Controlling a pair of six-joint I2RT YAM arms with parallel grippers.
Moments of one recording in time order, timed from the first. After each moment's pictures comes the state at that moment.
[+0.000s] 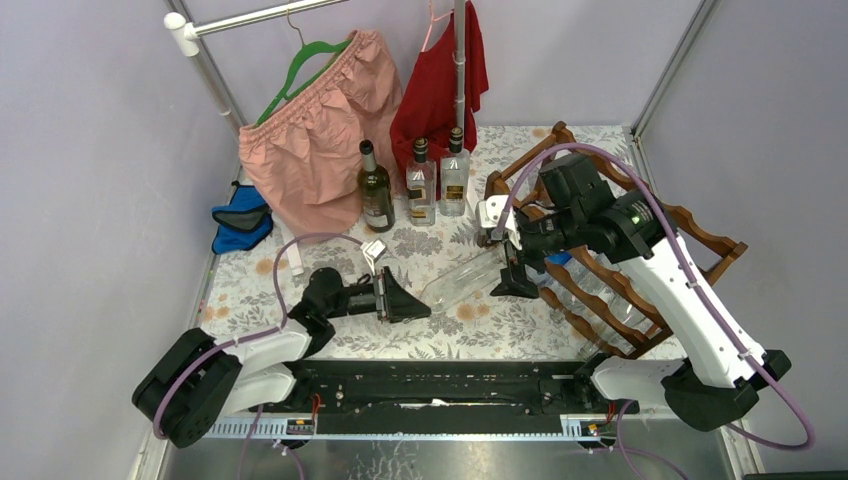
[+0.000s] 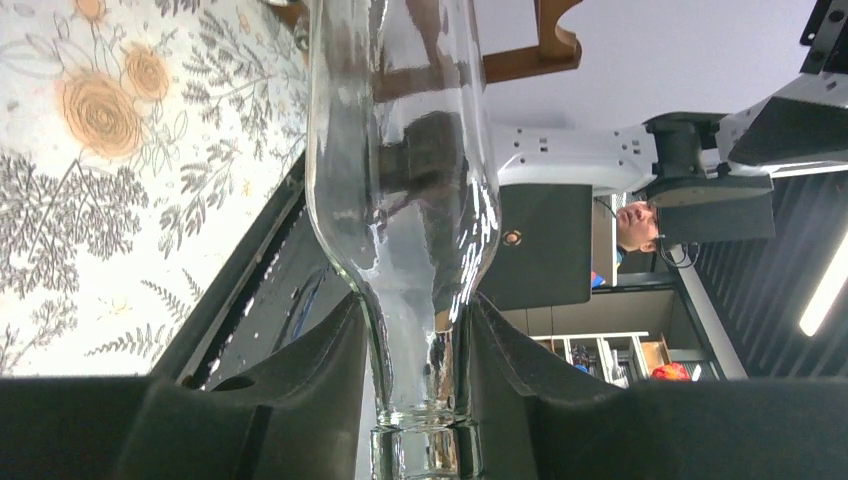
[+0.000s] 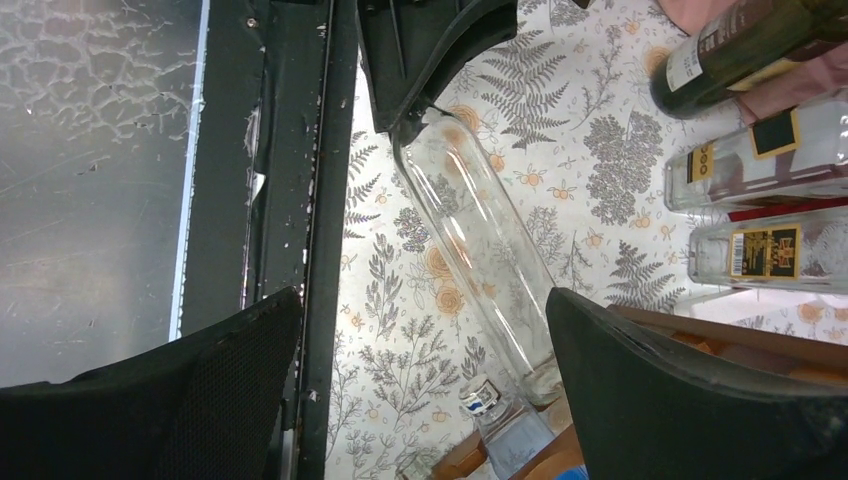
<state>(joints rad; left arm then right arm) -0.61 1.10 0.15 0.89 0.77 -1.29 0.64 1.23 1.59 -1.27 -0.71 -0.80</state>
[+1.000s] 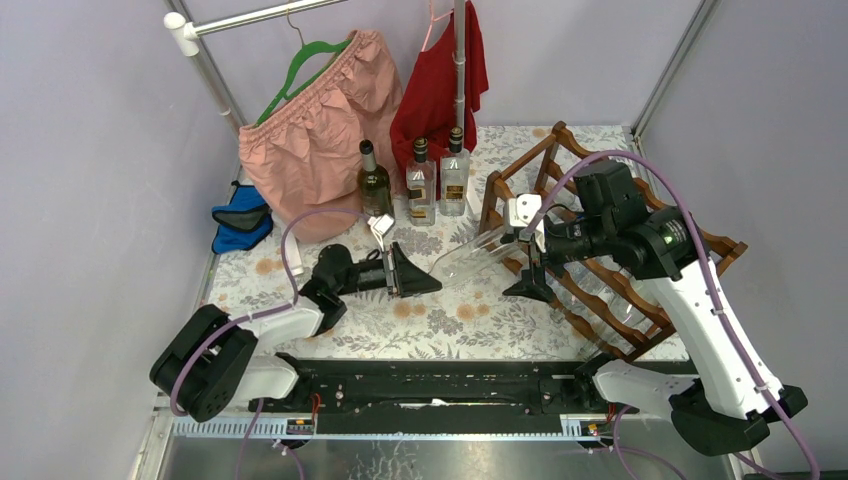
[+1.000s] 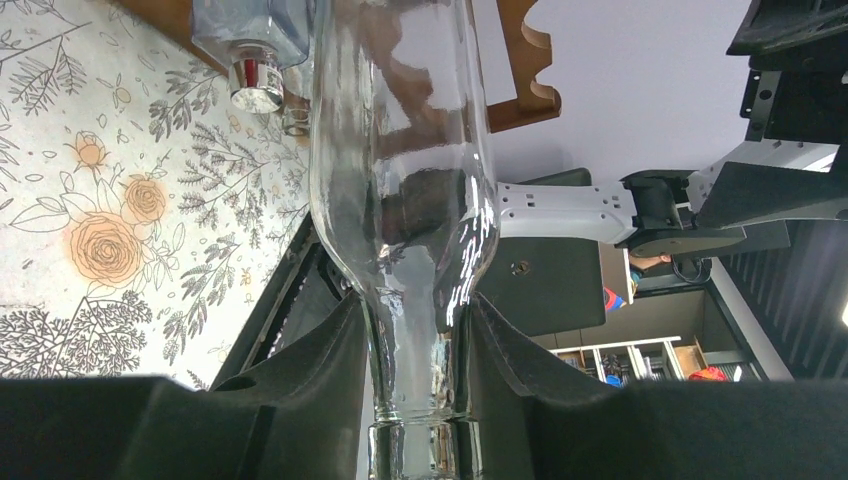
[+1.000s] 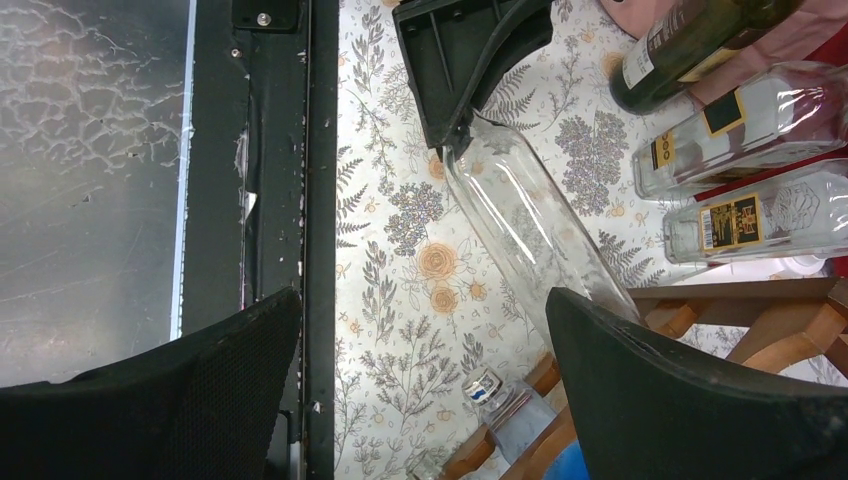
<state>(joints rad) -0.58 1.27 0.34 0.93 0.76 -1.24 0.53 1.11 1.53 -1.25 -0.77 -0.78</state>
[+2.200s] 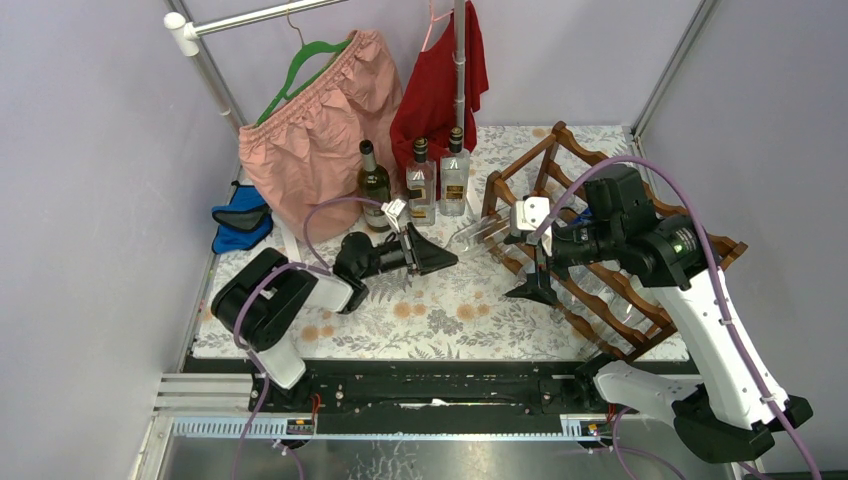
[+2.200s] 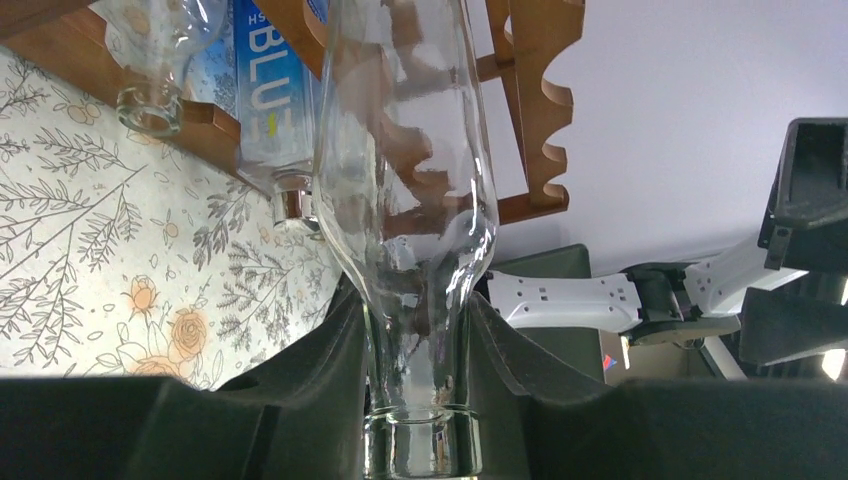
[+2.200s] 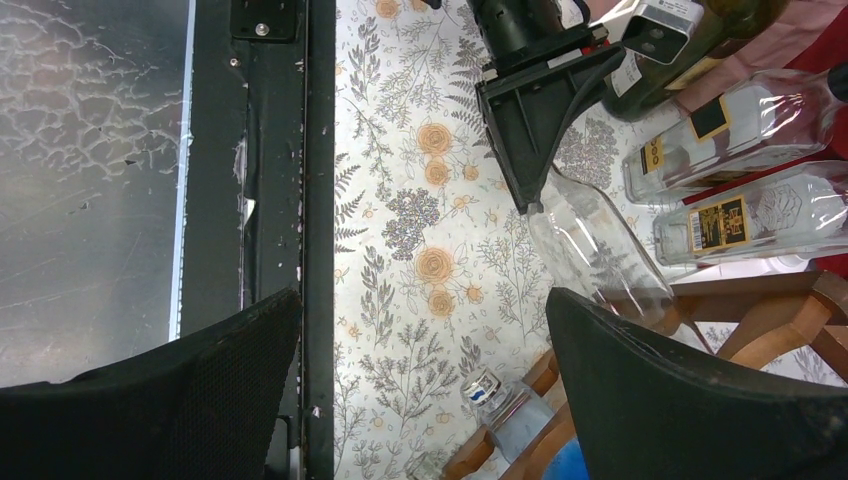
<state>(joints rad) -0.56 1.67 0.49 1.28 0.66 -1.33 0.52 1.07 1.52 -1.24 -0.78 -0.77</state>
